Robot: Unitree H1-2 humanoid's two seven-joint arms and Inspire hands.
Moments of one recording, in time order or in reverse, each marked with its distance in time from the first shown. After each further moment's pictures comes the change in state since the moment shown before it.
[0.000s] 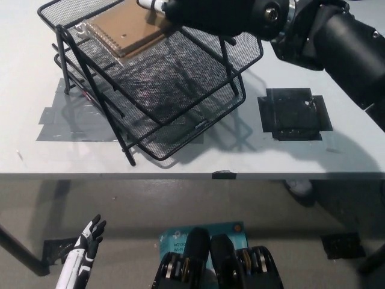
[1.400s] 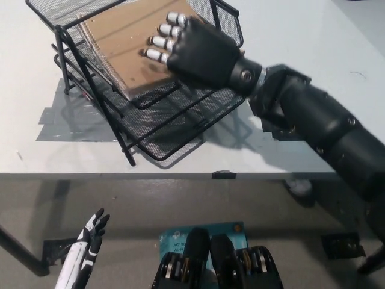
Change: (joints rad) left_arm -0.026 0.011 -0.005 0.002 0.019 -0.003 -0.013; right_arm 0.174 0.140 0.050 0.282 0.075 0.084 0.027
